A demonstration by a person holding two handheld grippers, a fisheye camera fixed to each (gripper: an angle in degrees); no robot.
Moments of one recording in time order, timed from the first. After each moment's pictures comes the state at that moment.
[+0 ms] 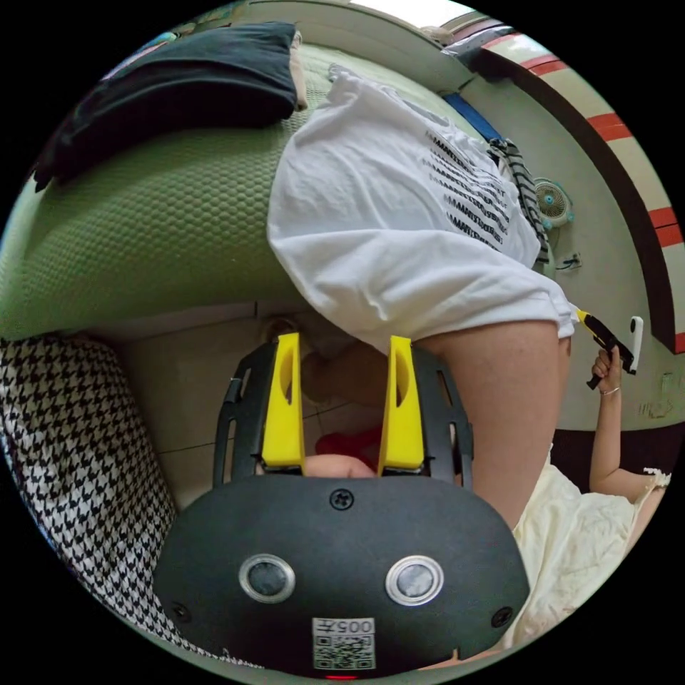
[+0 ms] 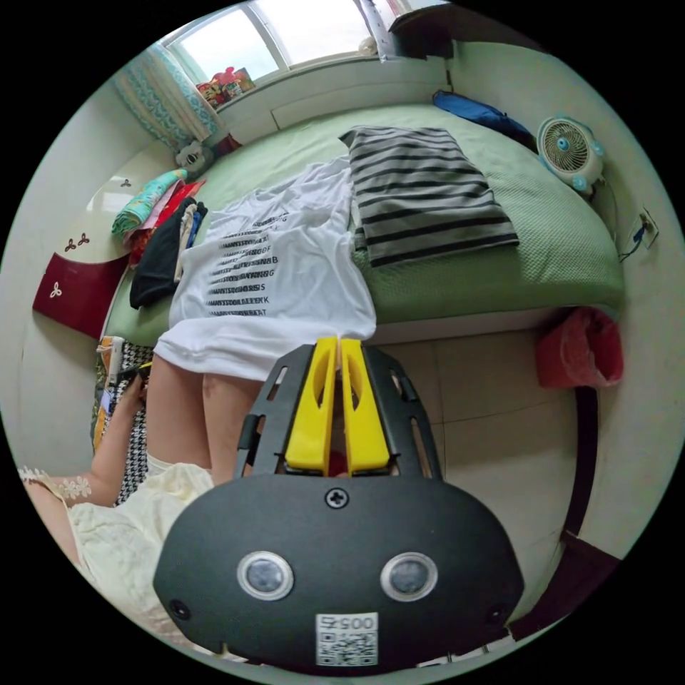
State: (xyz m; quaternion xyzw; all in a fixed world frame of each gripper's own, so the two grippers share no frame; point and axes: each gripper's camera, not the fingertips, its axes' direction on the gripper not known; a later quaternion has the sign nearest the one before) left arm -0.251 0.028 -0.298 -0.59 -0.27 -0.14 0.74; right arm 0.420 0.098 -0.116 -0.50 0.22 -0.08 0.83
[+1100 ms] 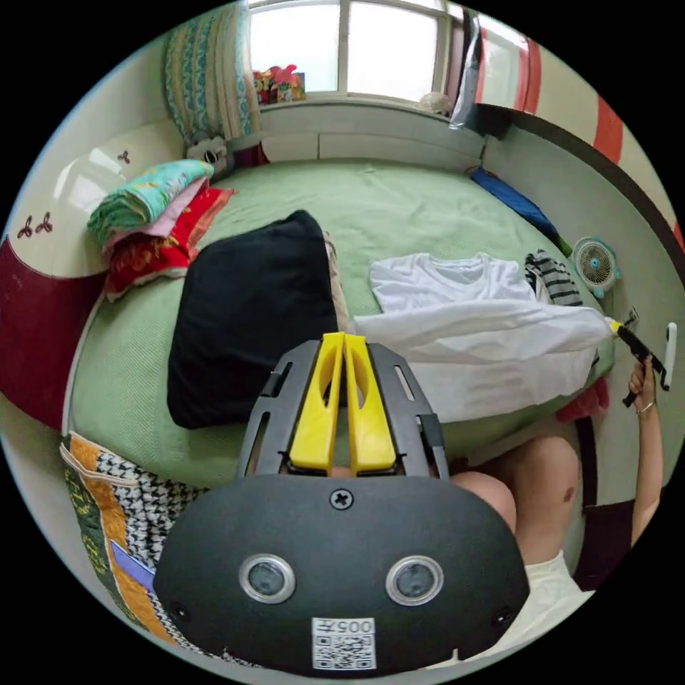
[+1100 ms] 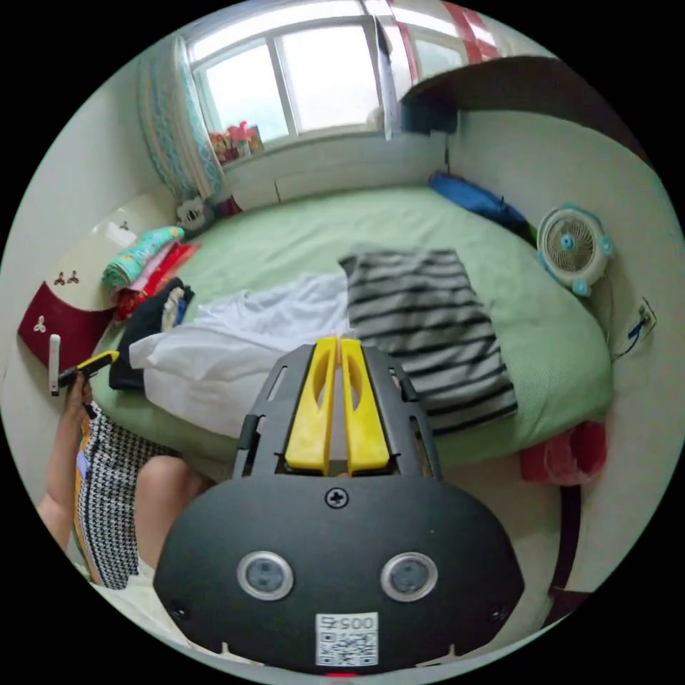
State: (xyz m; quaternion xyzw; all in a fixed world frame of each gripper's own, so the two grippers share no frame) left arm -0.231 -0.127 -0.178 -0.47 -0.43 0.02 0.77; right arm 0.405 0.043 0.049 -0.38 0.23 -0.15 0.89
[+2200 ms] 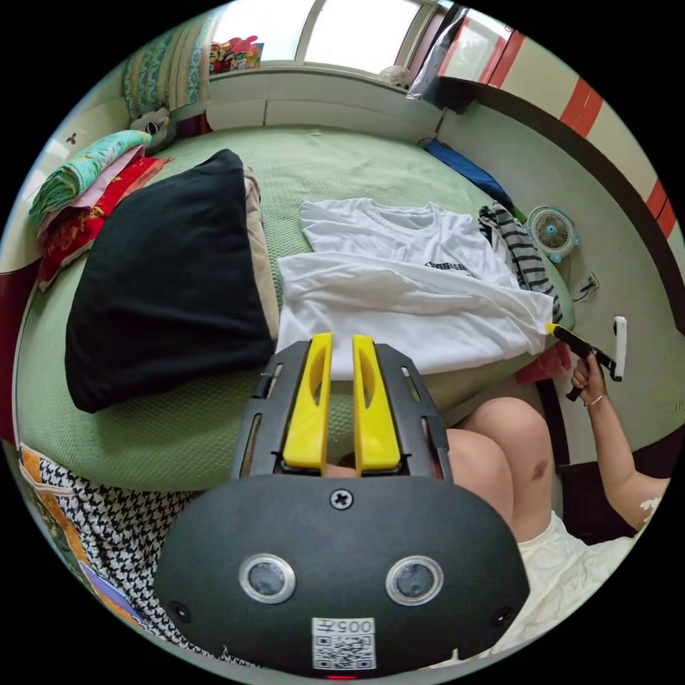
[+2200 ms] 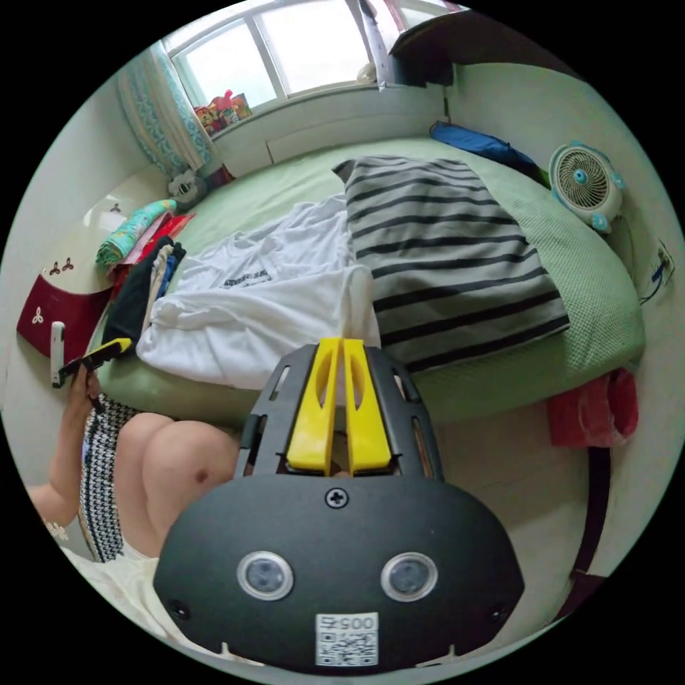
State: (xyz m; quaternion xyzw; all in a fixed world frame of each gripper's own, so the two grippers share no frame) left arm -0.218 -0.086 -0.137 -0.51 -0.33 0.00 0.79; right arm 0.446 0.131 0.015 -0.43 0.22 -0.10 0.87
